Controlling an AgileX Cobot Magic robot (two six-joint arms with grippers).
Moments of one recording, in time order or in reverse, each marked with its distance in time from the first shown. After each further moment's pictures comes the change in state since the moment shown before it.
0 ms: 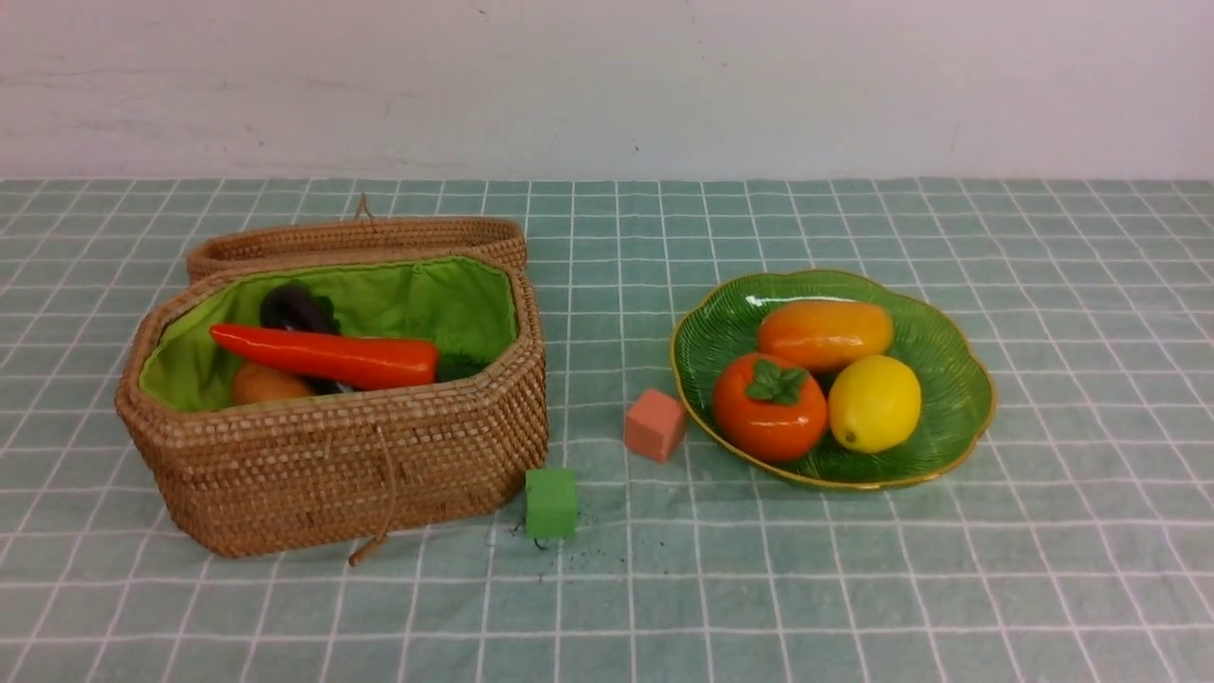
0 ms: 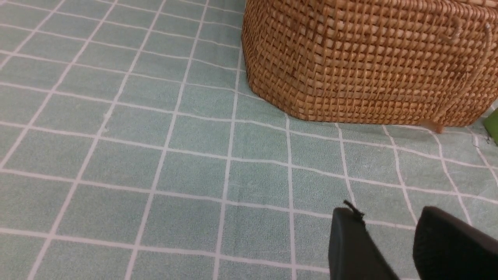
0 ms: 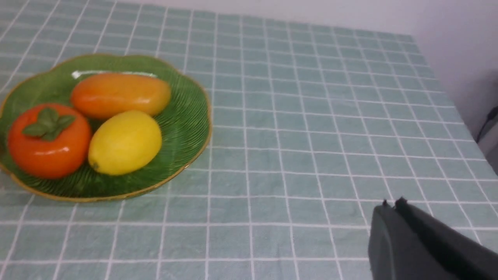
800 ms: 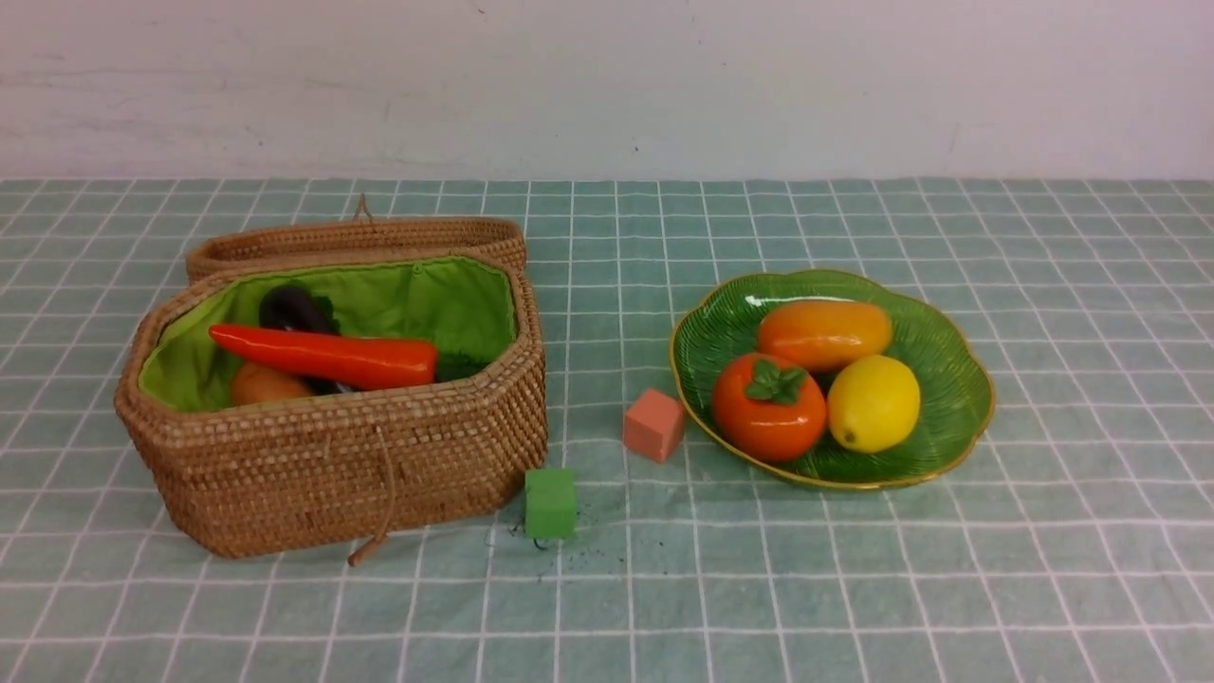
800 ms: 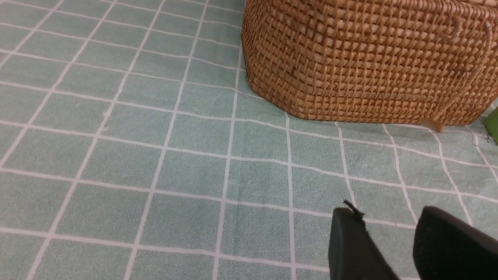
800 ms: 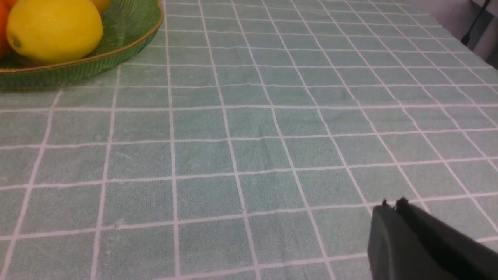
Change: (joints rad) right arm -0.083 -0.453 0.537 -0.042 -0.088 0.034; left arm 0.000 0.000 0.001 0.000 0.002 0.001
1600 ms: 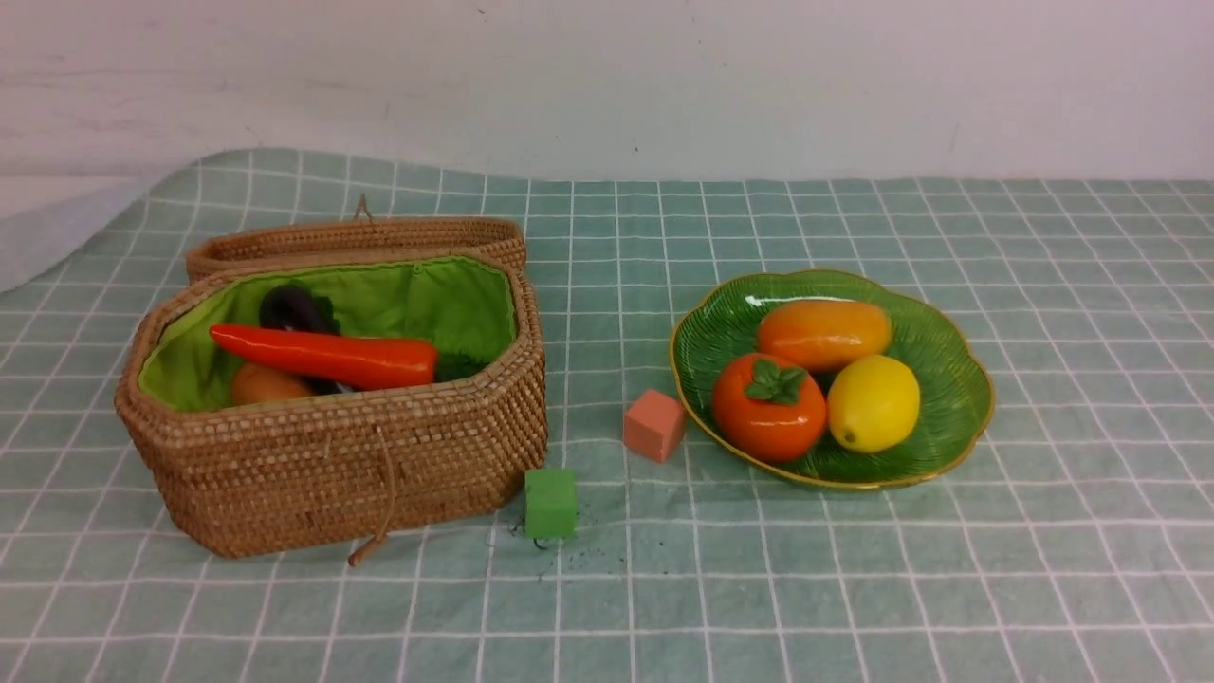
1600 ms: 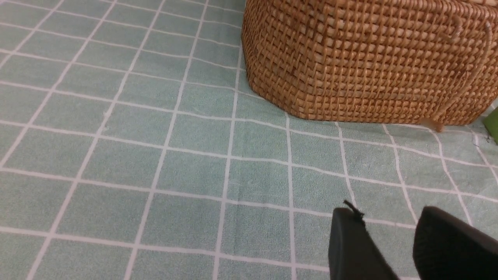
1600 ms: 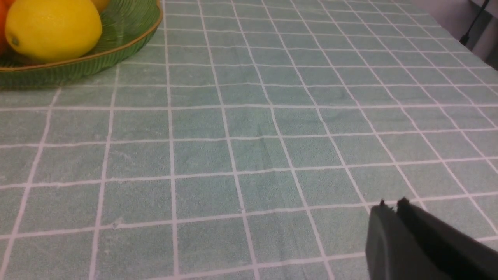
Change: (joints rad) right arm 0.000 0.000 0.000 -0.003 0.002 0.000; left arm 0.000 0.000 0.000 0.000 0.000 0.000
